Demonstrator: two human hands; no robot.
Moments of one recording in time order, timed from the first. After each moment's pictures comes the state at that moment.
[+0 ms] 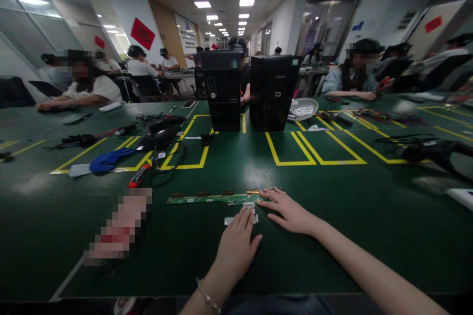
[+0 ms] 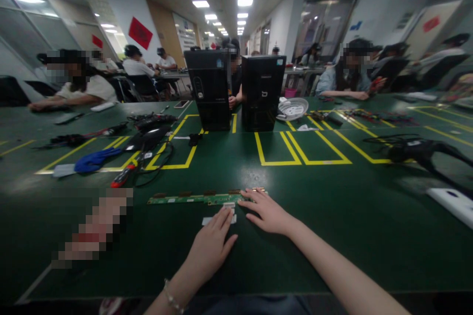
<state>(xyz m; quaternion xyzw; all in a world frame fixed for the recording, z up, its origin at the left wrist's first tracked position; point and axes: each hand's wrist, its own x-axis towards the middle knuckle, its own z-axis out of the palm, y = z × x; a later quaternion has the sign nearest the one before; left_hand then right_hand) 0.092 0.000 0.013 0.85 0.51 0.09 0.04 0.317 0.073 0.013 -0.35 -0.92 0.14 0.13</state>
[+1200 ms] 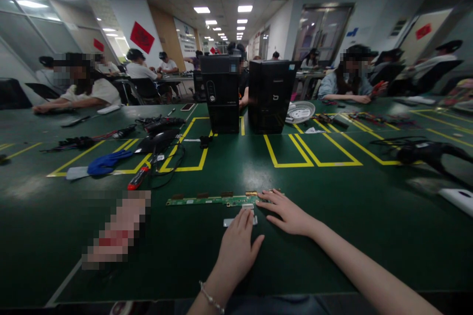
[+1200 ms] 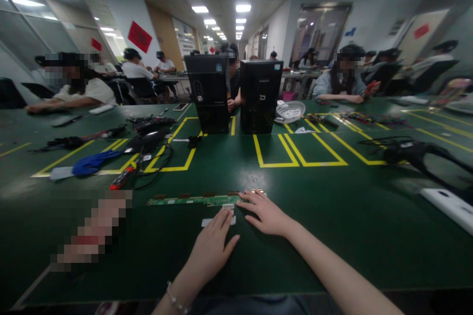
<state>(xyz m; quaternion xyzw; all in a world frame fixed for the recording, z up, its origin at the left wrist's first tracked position) 0.096 -0.001 0.011 0.84 0.53 0.11 0.06 0.317 0.071 0.012 -0.36 -0.91 0.14 0.13</state>
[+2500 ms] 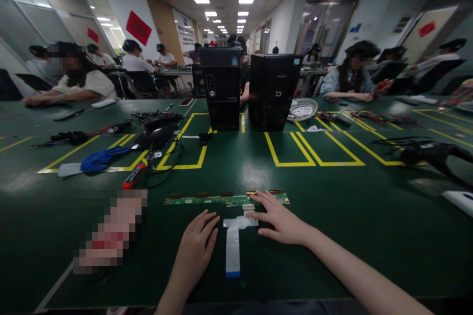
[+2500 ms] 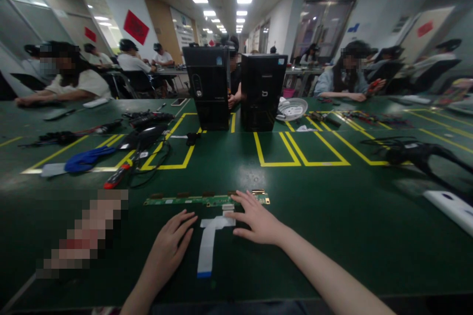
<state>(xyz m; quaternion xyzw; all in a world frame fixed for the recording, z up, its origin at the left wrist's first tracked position) -0.006 0.000 -0.004 0.80 0.54 0.27 0.03 0.288 0.061 0.026 -0.31 -0.93 0.15 0.11</state>
